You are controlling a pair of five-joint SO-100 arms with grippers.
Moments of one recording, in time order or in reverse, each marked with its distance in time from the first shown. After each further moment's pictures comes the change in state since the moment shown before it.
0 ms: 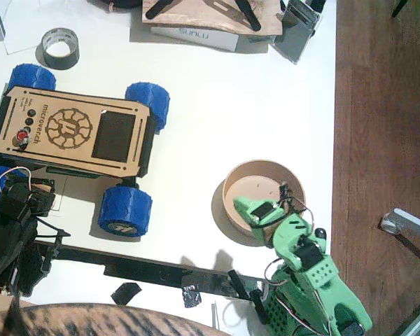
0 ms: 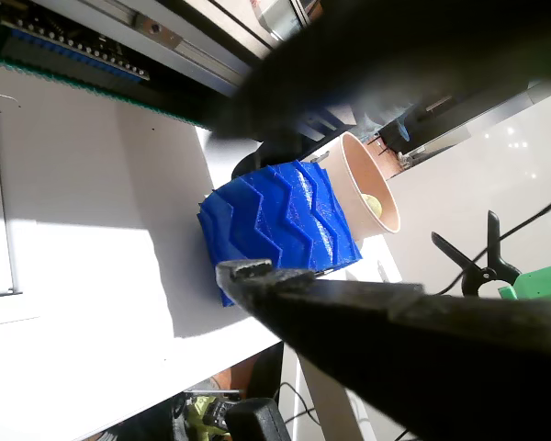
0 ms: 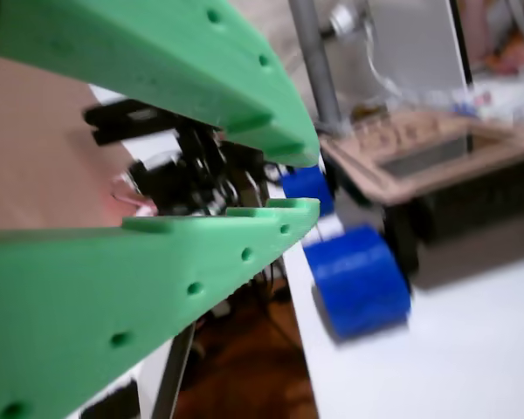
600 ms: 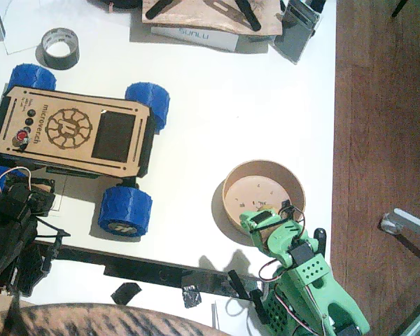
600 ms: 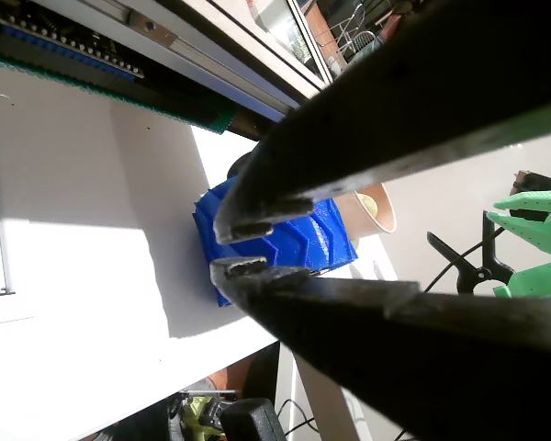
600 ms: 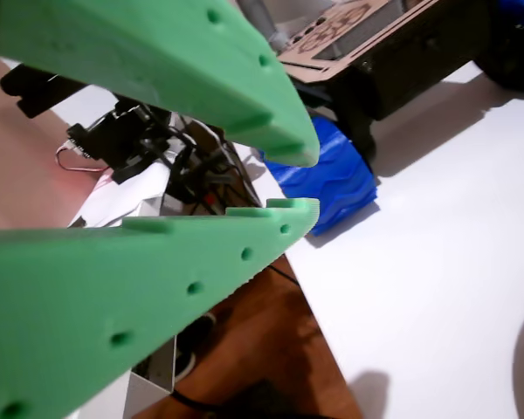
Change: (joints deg) arm 0 0.0 0.0 0.0 0.0 0.0; arm 1 4.0 0.3 11.2 1.2 1.6
